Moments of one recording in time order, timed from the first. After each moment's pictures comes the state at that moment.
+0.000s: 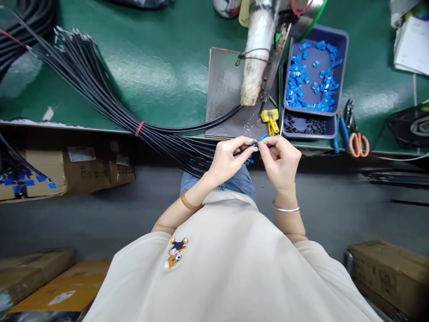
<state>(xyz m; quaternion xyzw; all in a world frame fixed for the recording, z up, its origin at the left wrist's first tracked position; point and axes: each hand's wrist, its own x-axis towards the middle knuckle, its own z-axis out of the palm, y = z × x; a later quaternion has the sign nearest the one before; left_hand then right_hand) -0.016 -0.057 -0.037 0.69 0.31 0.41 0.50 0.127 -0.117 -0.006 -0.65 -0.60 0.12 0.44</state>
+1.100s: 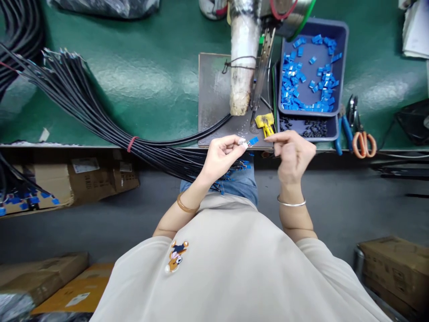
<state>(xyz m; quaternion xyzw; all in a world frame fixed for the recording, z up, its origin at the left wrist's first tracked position) -0.006 -0.033 -0.026 0.52 0.30 0.38 0.70 0.151 -0.096 0.000 -0.63 -0.59 0.08 0.50</state>
